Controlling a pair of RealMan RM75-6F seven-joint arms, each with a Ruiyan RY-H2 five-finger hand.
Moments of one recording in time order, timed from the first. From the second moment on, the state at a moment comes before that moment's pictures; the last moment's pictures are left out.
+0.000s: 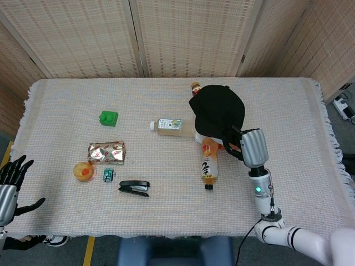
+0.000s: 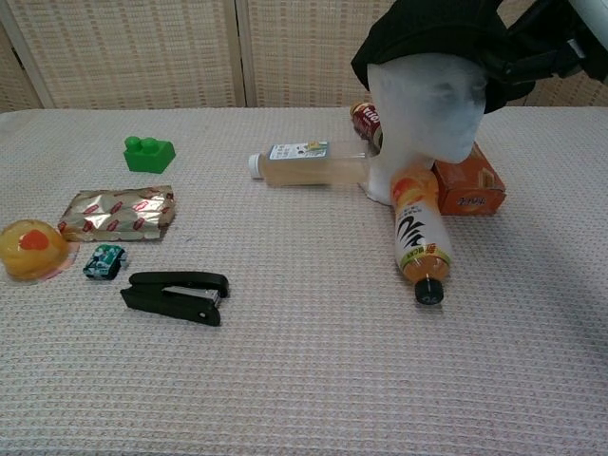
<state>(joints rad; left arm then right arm) -0.11 -1.13 -0.05 -1.51 1.55 1.55 -0.15 0.59 -1.68 0.27 -1.20 -1.47 1.53 0.08</state>
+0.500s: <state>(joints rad) -0.11 -1.13 -0.05 -1.51 1.56 1.54 -0.15 0.45 -1.48 0.11 -1.44 -1.51 1.51 -0.09</state>
